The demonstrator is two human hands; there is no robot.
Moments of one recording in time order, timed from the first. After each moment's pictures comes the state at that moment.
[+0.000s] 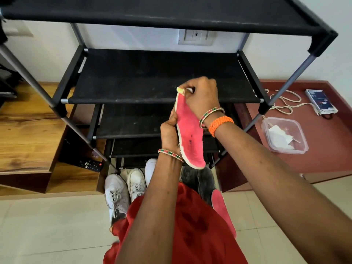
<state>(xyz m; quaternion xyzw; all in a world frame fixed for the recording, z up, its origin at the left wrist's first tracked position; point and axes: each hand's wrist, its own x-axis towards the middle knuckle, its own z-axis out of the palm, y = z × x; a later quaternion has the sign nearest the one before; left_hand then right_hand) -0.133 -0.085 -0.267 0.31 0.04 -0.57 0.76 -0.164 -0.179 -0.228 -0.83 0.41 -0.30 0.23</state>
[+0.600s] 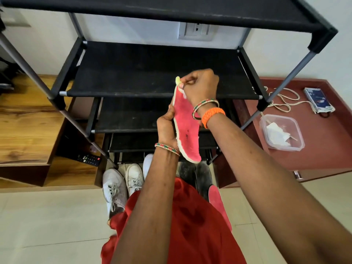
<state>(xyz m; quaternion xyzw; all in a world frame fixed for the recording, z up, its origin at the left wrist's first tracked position) -0.130 -0.082 -0.264 0.29 0.06 -0.59 0.75 -0.154 -0.182 -0.230 -0.74 0.47 -0.37 0.32</state>
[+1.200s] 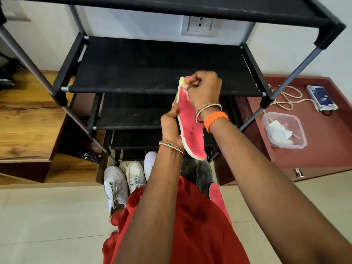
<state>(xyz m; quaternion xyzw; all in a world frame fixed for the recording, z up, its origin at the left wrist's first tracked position) -0.134 -0.080 -0.262 0.28 0.06 -0.58 0.76 -0.158 -0.170 -0.236 -0.75 0.46 -0.38 0.29</state>
